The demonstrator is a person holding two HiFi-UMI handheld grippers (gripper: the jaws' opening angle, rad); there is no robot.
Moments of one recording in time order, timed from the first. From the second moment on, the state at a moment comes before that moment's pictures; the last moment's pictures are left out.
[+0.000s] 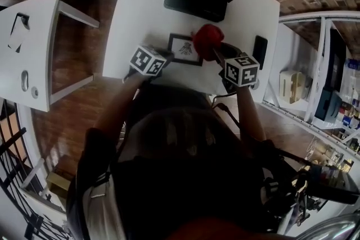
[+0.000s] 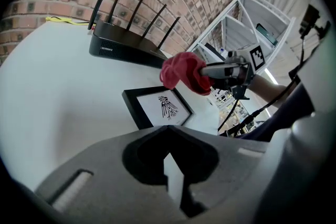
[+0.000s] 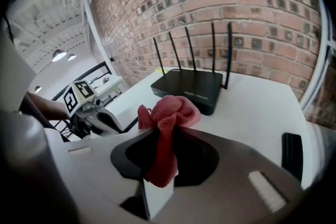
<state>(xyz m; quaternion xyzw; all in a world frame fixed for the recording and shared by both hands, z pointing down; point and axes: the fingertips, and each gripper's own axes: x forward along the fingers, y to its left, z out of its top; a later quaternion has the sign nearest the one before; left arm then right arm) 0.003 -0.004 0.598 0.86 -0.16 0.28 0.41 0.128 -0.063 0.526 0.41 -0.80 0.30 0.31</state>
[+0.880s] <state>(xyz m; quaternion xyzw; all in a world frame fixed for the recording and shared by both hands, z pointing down) 0.001 -0.006 0.596 0.86 -0.17 0.27 0.40 -0.034 -0.089 0.587 0.25 -0.83 0.14 0.48</state>
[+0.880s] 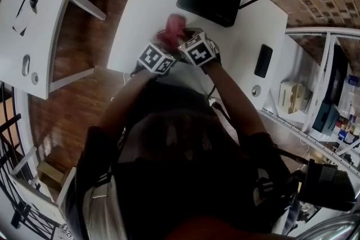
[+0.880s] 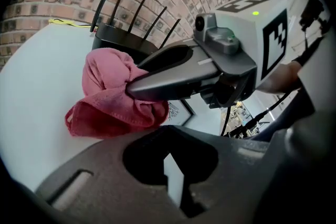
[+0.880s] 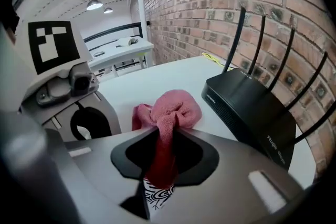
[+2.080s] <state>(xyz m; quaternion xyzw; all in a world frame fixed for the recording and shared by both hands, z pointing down) 0.002 -0.005 0.597 0.85 -0.18 0.27 0.41 0.003 -0.079 0.592 0.26 -0.83 0.19 0.46</state>
